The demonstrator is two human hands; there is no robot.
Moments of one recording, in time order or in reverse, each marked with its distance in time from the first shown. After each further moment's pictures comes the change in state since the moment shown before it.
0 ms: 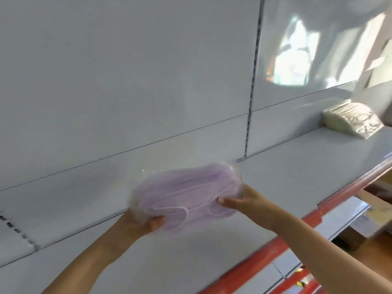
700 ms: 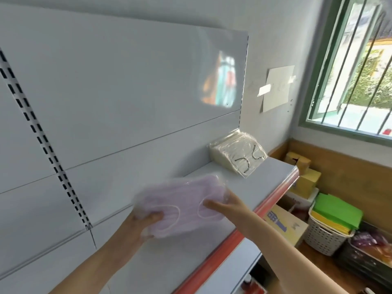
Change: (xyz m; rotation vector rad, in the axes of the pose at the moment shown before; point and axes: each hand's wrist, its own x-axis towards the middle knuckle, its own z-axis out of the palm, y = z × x) left_hand 0.335 0.118 0.406 -0.328 -0.164 -0.049; right_hand -0.053 0.061 -0.470 0.057 0.468 0.075
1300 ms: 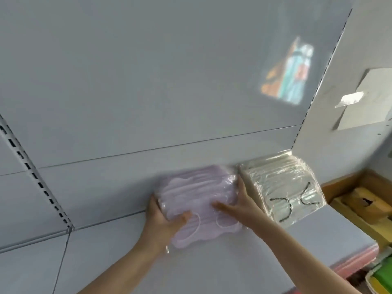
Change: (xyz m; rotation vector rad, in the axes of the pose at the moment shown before) left_hand 0.149 -0.021 0.061 0.204 0.660 0.138; right_hand 0.192 0.001 -0.060 -0.479 -0.147 -0.129
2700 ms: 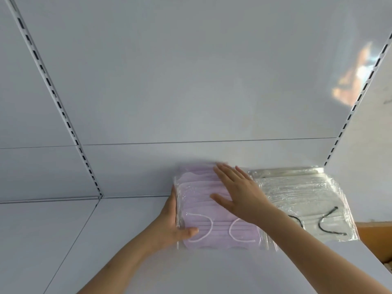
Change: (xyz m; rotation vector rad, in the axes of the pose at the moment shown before) left_hand -0.037 0.017 0.021 0.340 -0.256 0.024; right_hand 0.054 0.007 -0.027 -0.786 -0.171 -0.813
